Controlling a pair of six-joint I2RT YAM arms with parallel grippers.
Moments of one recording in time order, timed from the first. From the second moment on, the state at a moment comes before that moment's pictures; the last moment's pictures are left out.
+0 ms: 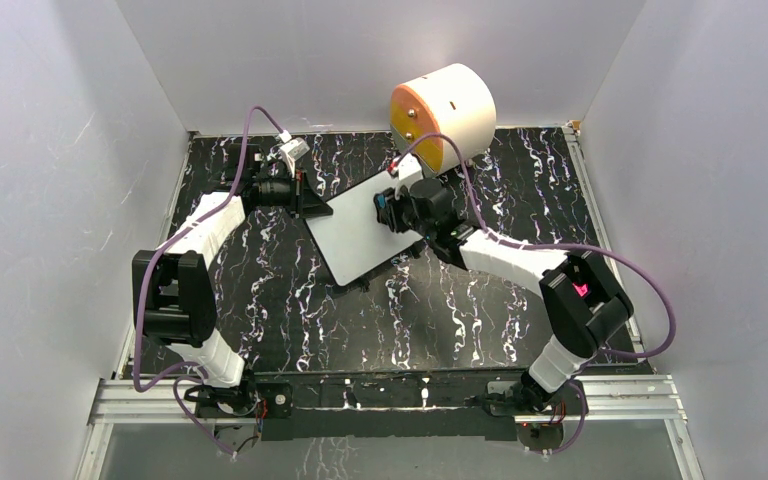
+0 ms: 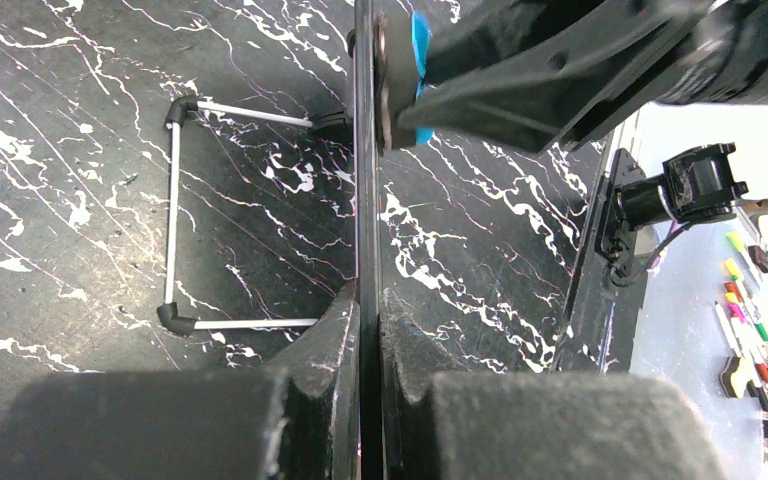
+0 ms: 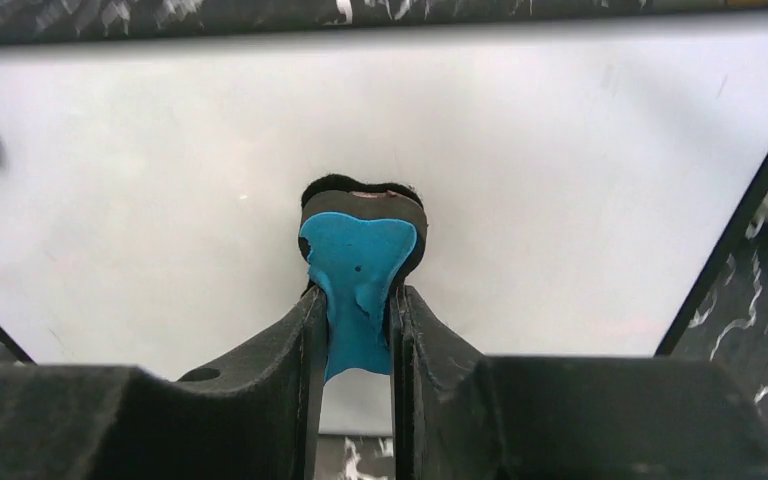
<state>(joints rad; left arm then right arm) -0.10 1.65 1.22 -0.39 1.07 0.13 0.66 1.63 1.06 0.24 0.05 0.07</state>
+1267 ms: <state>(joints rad) -0.10 1.66 1.22 -0.39 1.06 0.12 0.61 1.62 0.86 0.37 0.07 0.17</state>
